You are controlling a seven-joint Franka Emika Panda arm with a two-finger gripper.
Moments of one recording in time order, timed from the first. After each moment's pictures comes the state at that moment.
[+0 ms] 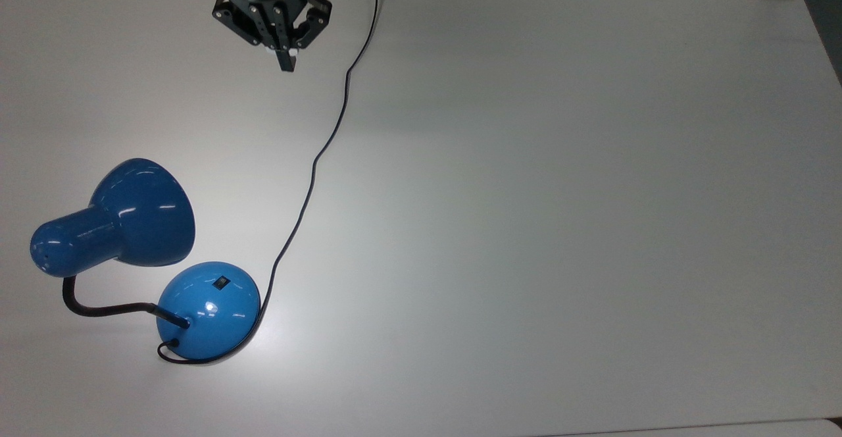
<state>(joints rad) -0.01 0.11 -0.08 -1.63 0.03 1.83 -0.01</state>
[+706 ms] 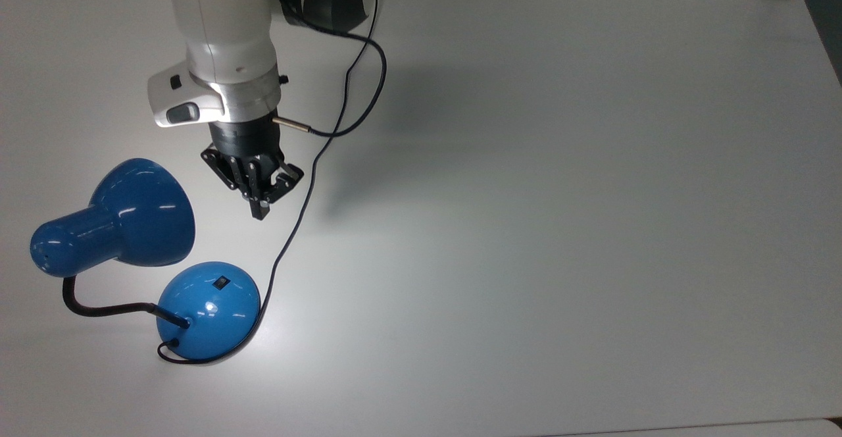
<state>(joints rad) -0.04 0.41 -0.08 -1.63 0.03 2.40 0.25</state>
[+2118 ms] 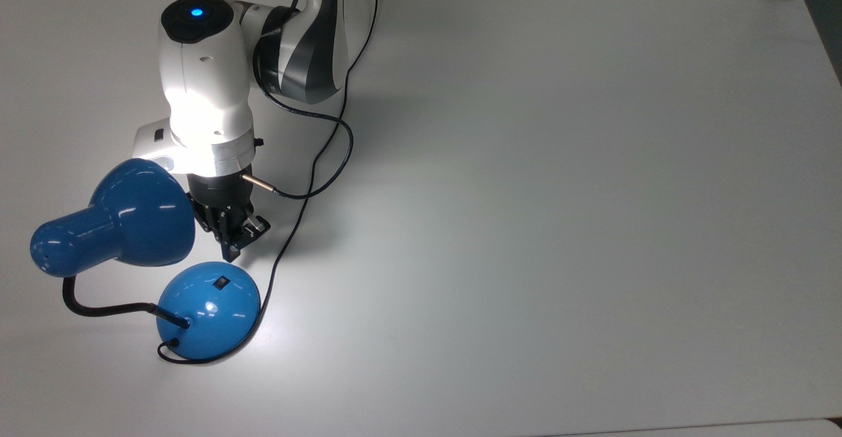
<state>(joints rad) -0.09 0.59 -0.09 -1.58 0.02 2.58 0.34</state>
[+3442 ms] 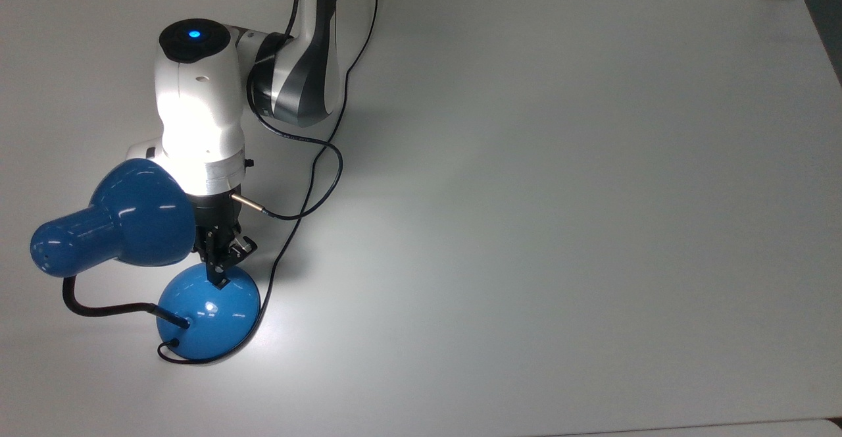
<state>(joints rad) -0.10 0.67 -0.10 -1.51 0.01 2.67 0.34</state>
